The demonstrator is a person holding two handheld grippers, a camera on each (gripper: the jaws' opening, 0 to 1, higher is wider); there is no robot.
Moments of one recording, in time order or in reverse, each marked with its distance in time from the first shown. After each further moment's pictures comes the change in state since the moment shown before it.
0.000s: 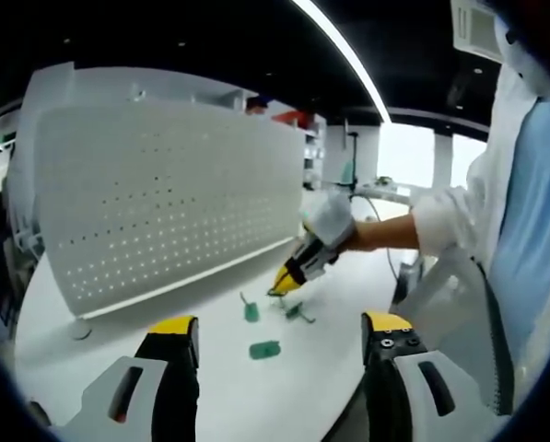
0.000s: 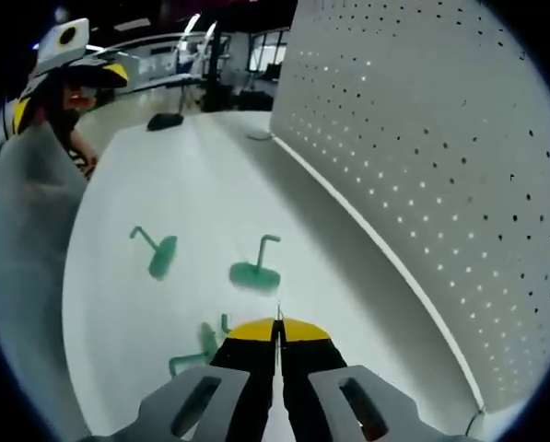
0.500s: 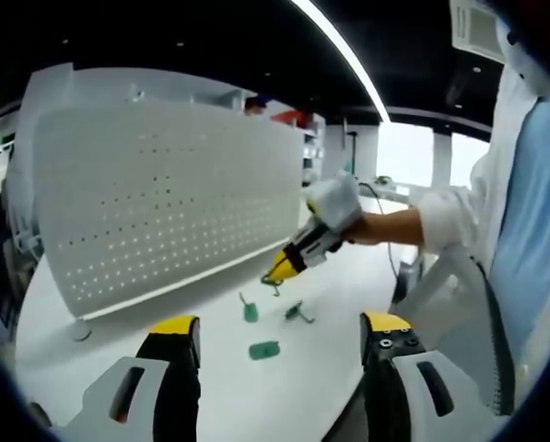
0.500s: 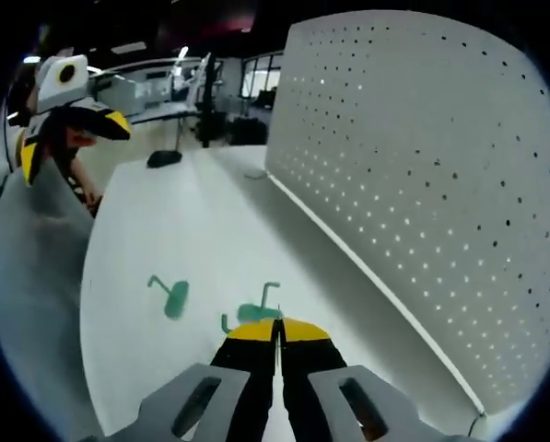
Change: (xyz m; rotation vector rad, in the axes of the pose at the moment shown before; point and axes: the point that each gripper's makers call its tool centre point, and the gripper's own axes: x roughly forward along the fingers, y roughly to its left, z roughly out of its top) left arm -0.001 -0.002 0.000 0.008 -0.003 0.000; right arm -0.021 0.003 0.042 0.047 -0.137 -0.015
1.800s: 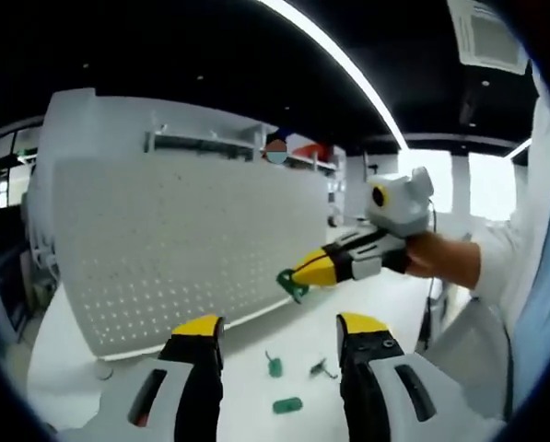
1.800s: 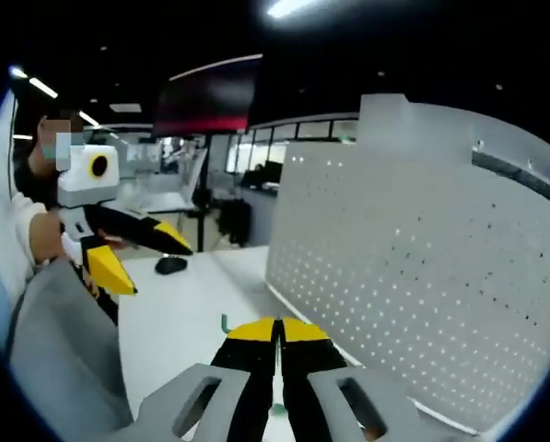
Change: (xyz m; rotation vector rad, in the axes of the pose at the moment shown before) left arm 0.007 0.021 0.079 0.005 -0.184 0.133; right arm -0.068 0.026 0.136 0.042 -0.344 -0.099
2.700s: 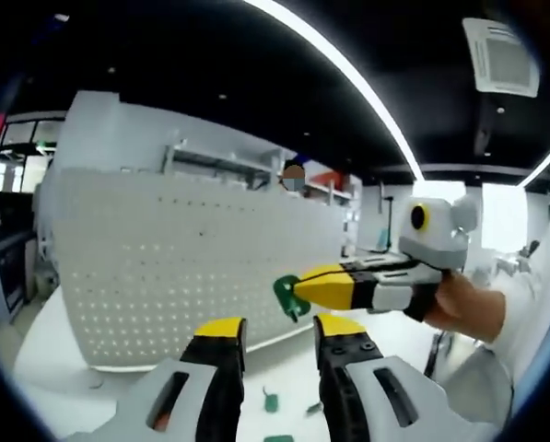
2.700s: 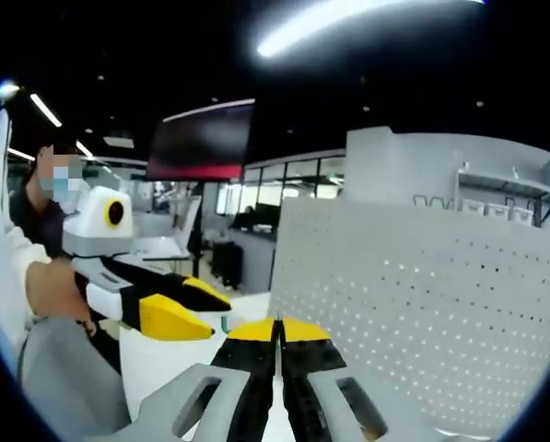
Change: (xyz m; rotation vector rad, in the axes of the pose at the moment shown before) left arm 0.022 0.004 0.028 -0.107 -0.105 0.035; right arm 0.001 0.015 0.054 0.033 -0.201 -0.032
